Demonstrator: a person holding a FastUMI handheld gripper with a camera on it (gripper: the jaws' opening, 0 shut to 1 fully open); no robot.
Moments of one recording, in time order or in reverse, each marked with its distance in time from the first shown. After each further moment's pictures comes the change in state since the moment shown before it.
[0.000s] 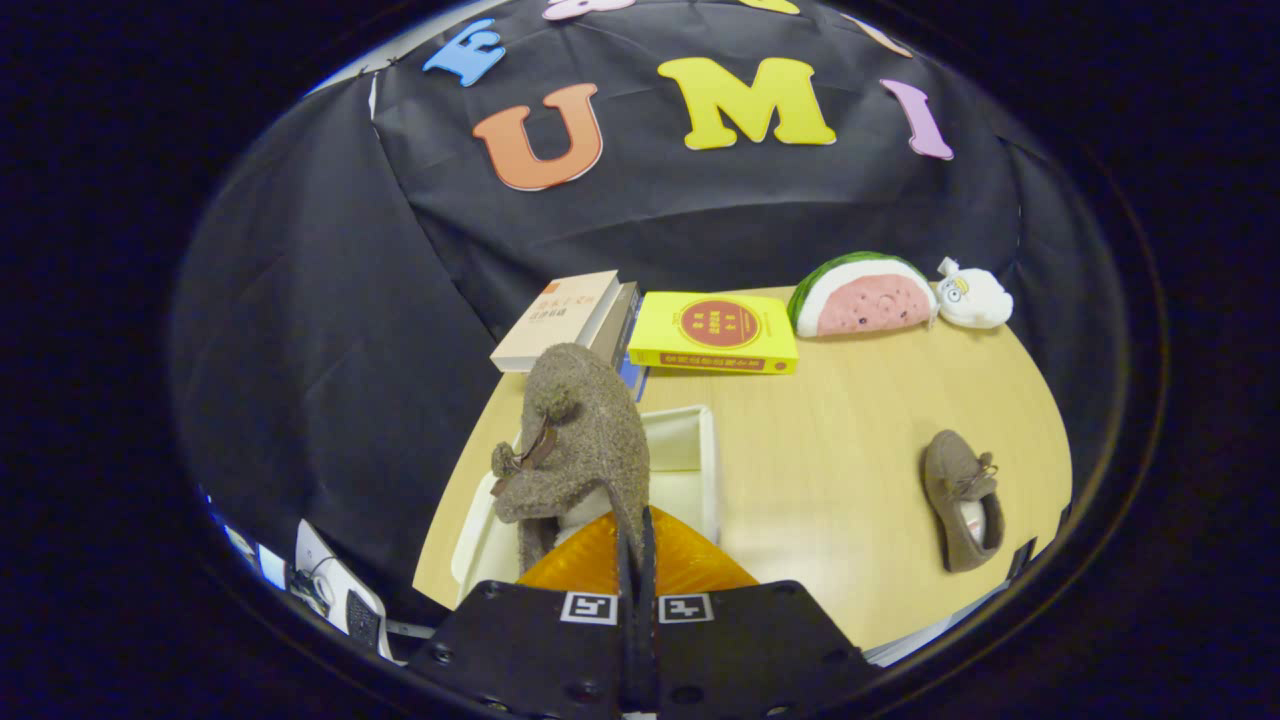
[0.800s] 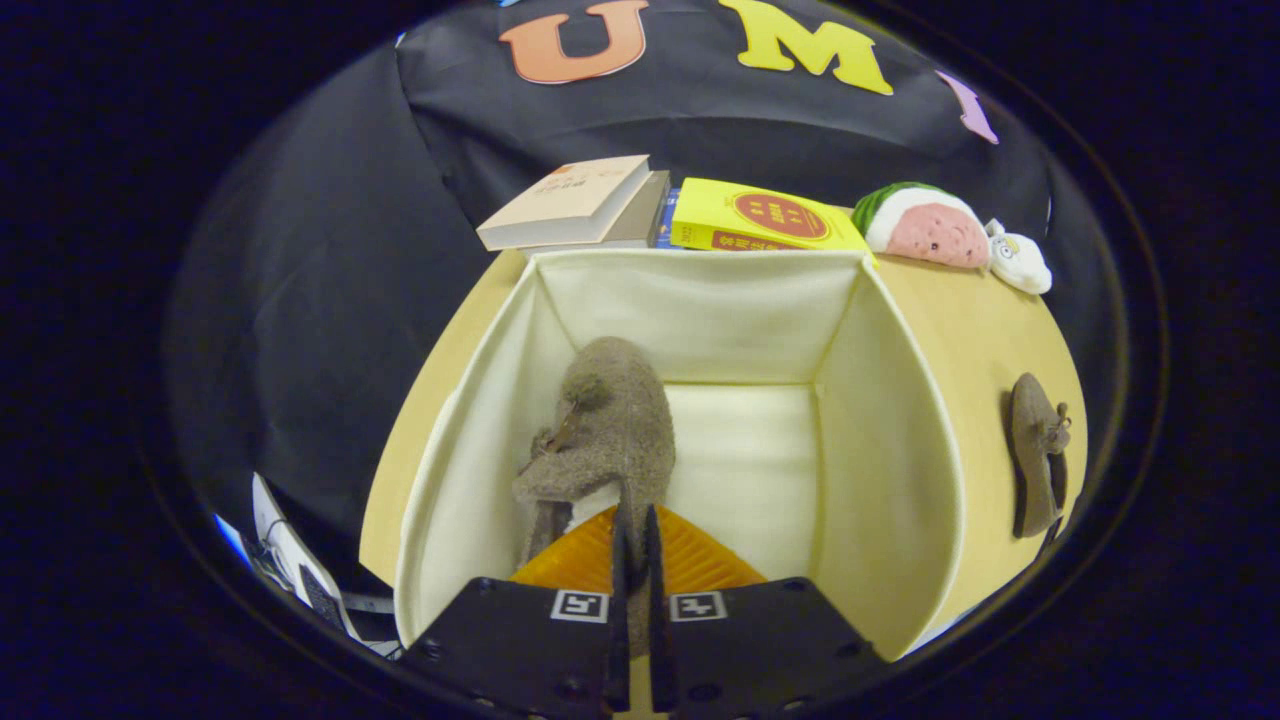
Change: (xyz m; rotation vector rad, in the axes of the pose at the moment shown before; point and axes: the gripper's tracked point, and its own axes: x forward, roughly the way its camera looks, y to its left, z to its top) arm 0.106 0.047 -0.090 -0.085 0.172 -0.051
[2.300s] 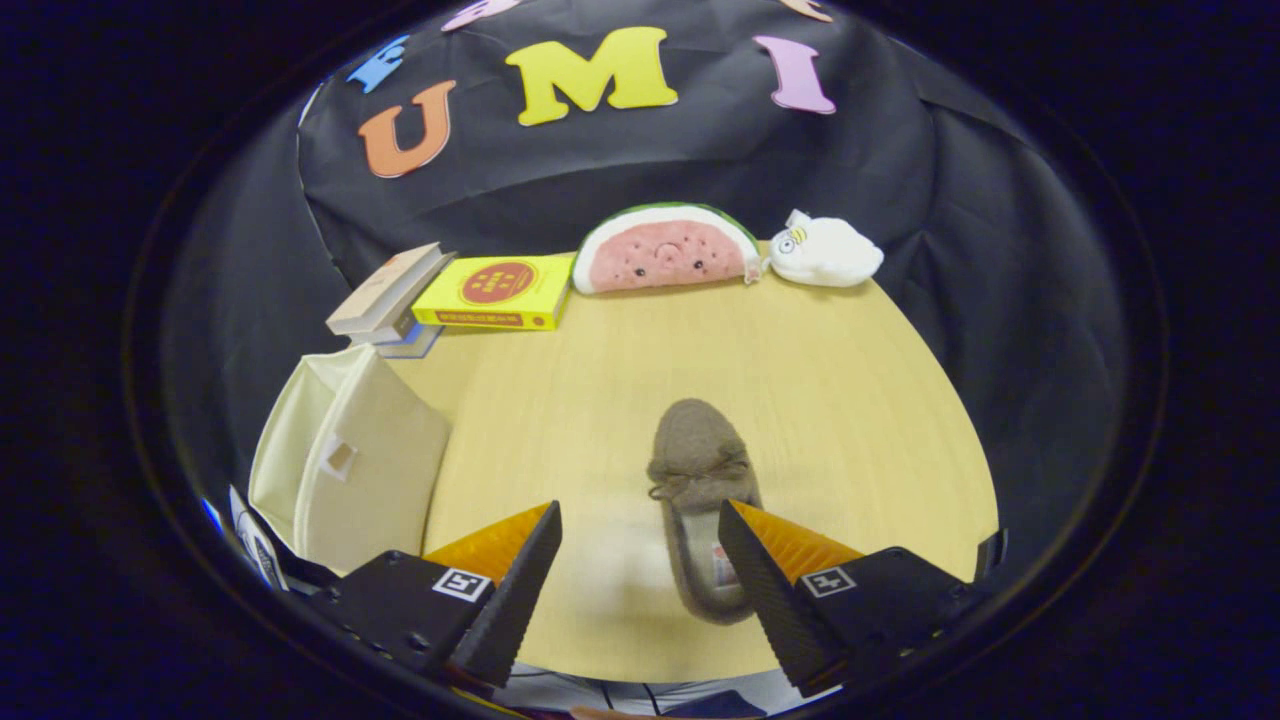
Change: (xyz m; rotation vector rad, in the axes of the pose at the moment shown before) arm -0.118 -0.400 -0.002 0.112 -0.118 -0.148
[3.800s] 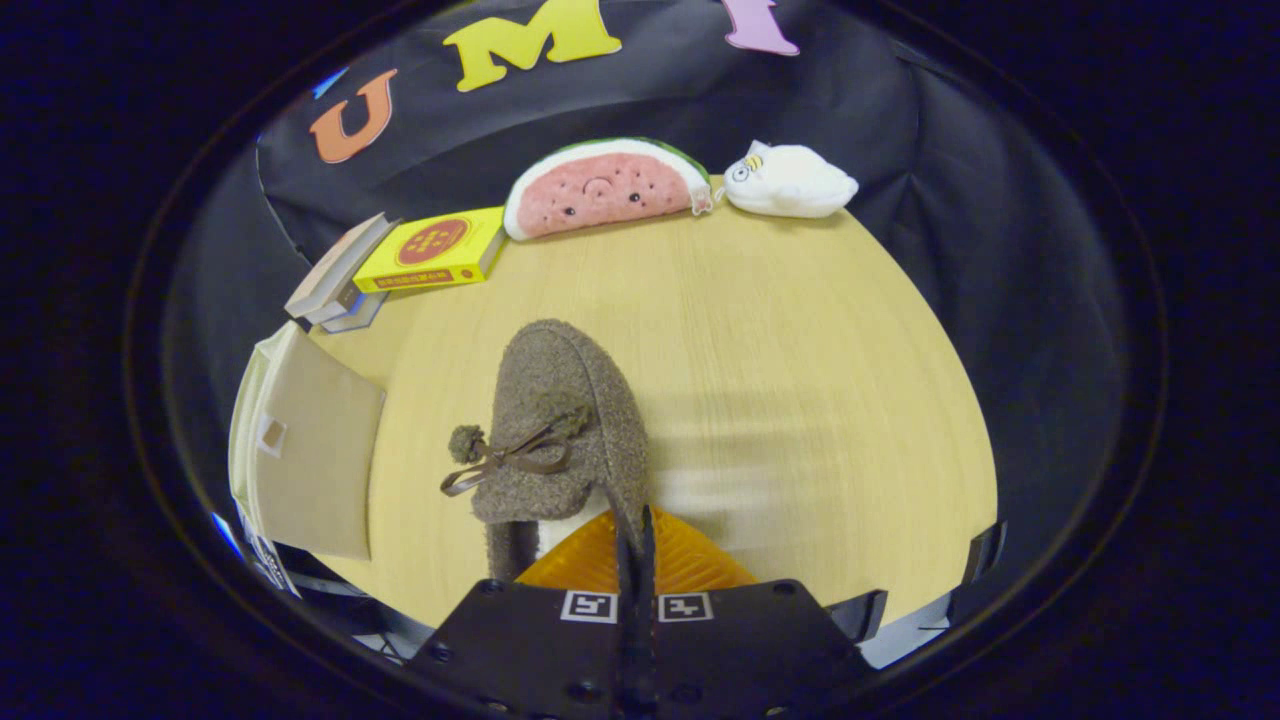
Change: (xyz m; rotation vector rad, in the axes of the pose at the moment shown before) arm 0.010 -0.049 -0.009 0.048 0.135 -0.016
